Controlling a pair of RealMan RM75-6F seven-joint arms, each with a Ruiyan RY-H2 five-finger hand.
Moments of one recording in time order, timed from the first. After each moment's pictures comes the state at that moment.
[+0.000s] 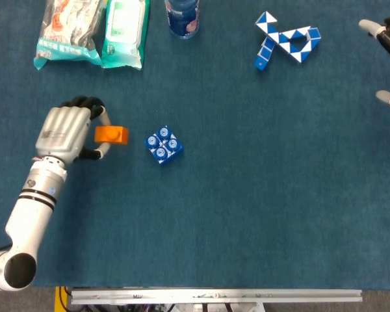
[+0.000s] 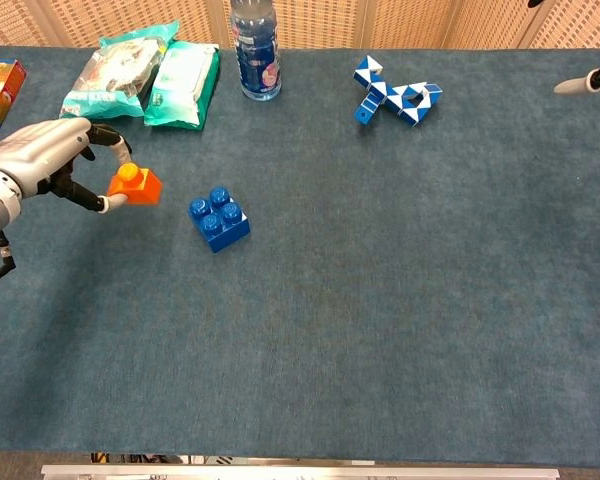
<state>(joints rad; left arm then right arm) -0.53 -1.35 -0.15 -1.77 0.97 1.05 0.39 0.60 -1.00 0.14 -1.60 -1.41 1.01 0.00</state>
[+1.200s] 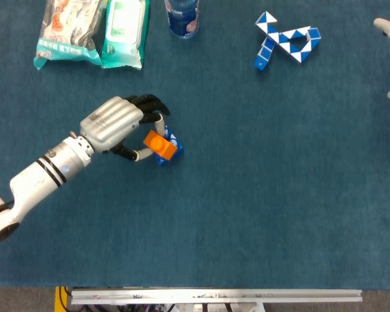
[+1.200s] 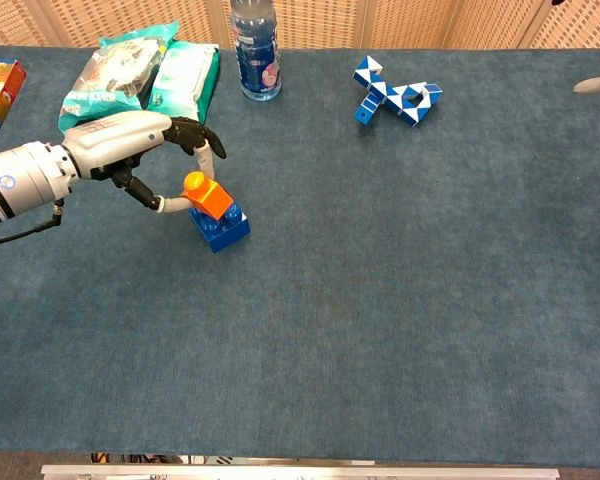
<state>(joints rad) -0.74 -1.42 -0.02 -1.27 1.77 0.97 -0.53 0.57 -0.98 0.15 -1.65 -1.33 1.01 -0.09</state>
